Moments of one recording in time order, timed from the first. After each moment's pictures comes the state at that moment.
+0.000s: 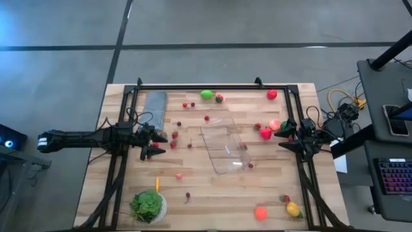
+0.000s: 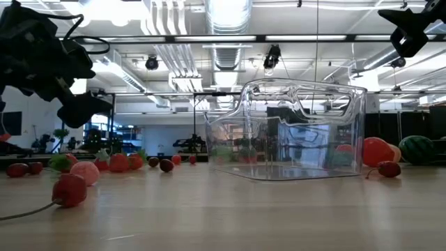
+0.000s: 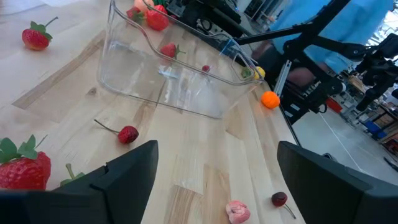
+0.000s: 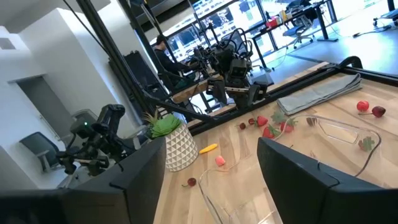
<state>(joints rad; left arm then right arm) 0.11 0.32 0.04 -0.01 0.23 -0.52 0.66 0.02 0.32 -0.26 0.58 0.45</state>
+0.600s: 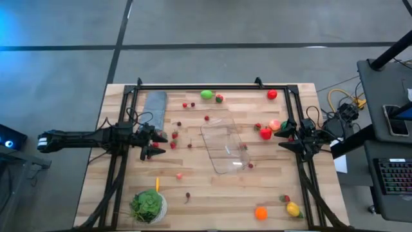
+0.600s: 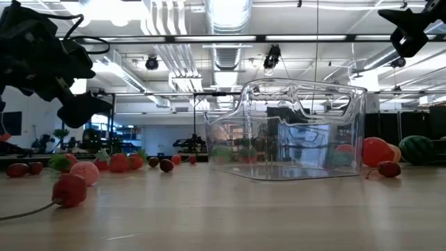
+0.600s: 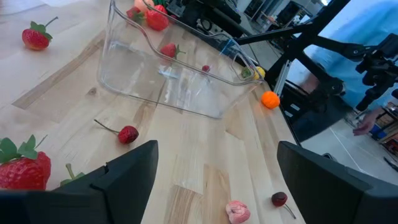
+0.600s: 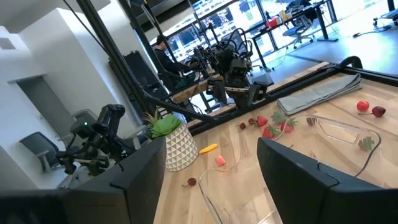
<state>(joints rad) 0.11 0.32 0.04 -0.01 0.23 -0.52 0.66 0.02 0.32 -0.26 0.58 0.45</state>
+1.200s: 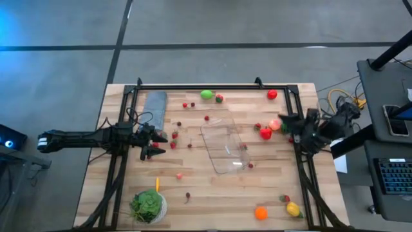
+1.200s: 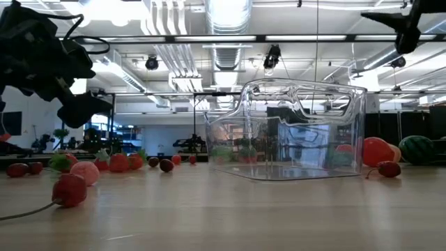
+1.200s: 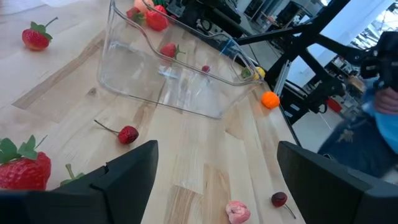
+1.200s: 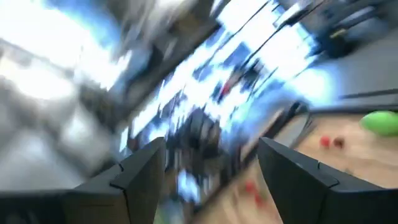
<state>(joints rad) 0.11 0.32 0.04 -0.01 0.23 -0.52 0.65 0.11 0.26 0.32 1.04 0.49</state>
